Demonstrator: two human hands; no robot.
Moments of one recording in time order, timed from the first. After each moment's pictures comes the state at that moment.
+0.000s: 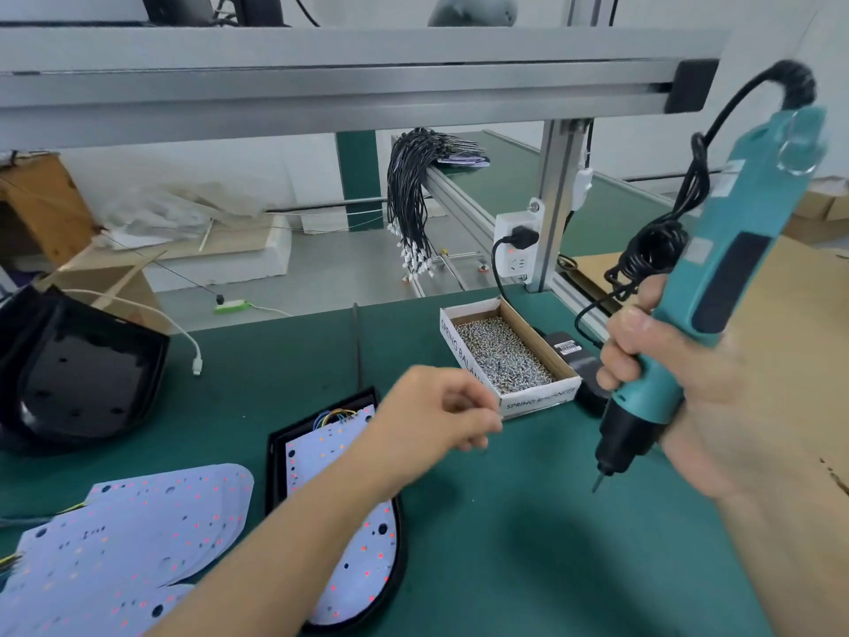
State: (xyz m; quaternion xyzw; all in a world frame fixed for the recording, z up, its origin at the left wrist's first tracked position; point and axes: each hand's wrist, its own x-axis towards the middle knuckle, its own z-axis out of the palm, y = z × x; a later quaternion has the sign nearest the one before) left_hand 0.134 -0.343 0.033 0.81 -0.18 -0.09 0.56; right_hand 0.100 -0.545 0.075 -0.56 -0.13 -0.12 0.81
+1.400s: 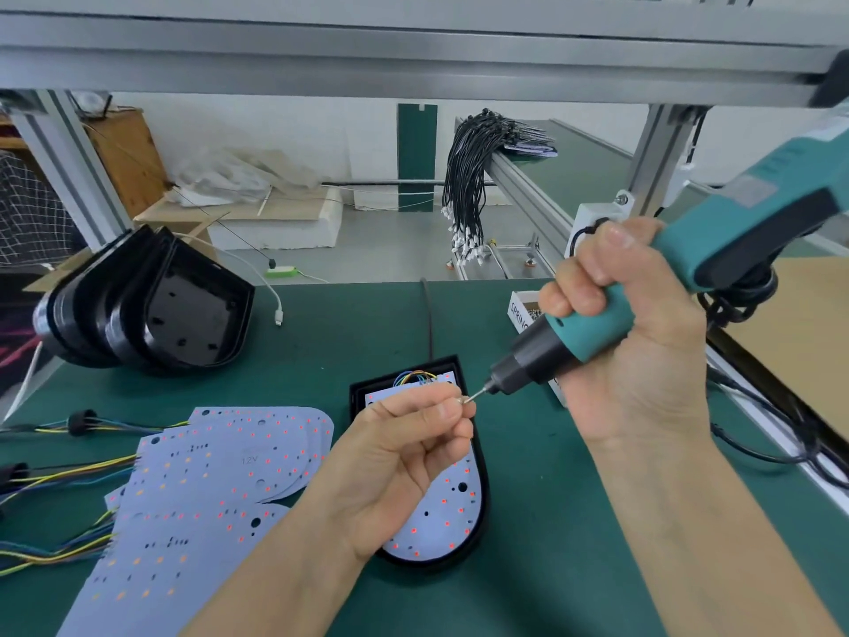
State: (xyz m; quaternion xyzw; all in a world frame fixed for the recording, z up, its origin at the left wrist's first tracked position) left_hand 0.064 -0.270 0.036 0.41 0.09 -0.14 0.90; right_hand 0.098 -0.412 0.104 -0.35 -0.18 -0.11 0.91
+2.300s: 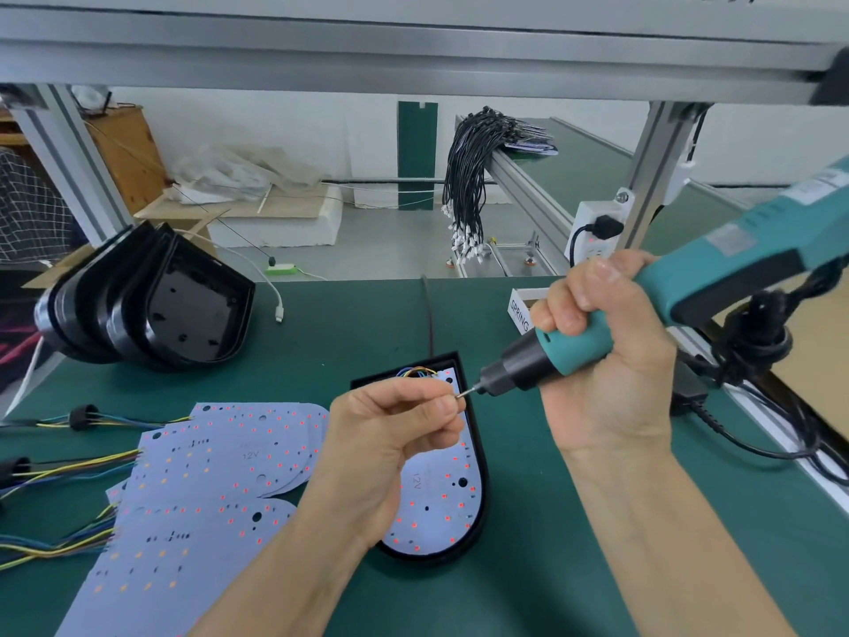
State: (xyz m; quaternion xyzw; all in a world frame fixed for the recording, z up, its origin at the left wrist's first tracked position) left_hand 0.064 -0.268 0.029 0.53 0.06 0.00 0.85; right_hand 0.100 -0.407 0.081 -0.34 -0.18 -0.15 0.91
